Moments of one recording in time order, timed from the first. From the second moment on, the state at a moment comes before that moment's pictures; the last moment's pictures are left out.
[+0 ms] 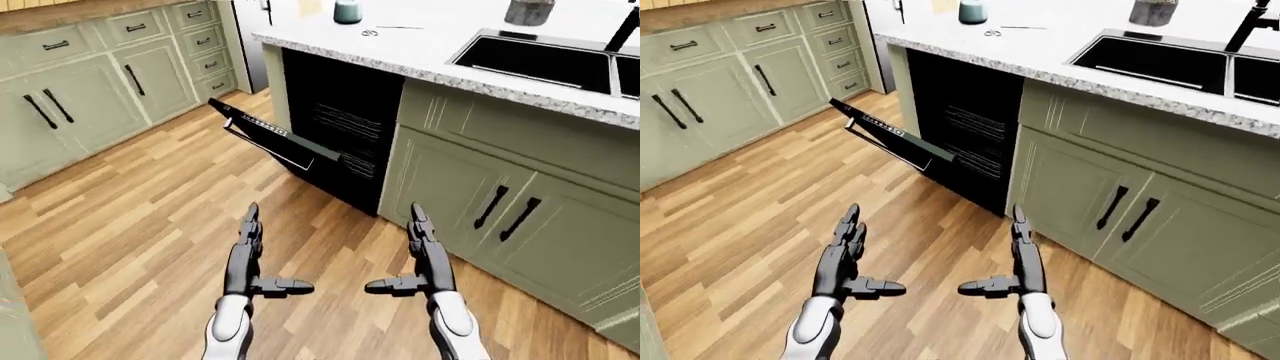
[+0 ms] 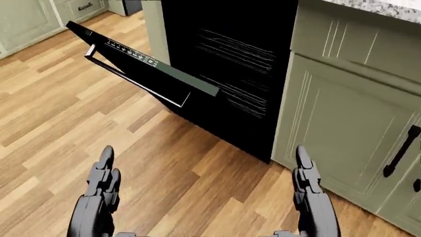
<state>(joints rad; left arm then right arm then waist) 0.03 0.00 0.00 0.04 0.01 0.02 -0.05 0.05 -0.02 -0.02 0.04 -0.05 0.03 0.02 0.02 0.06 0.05</state>
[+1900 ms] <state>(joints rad) 0.04 0.01 0.00 0.02 0.01 0.03 -0.05 0.04 -0.01 0.00 0.01 -0.03 0.07 0.06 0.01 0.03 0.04</state>
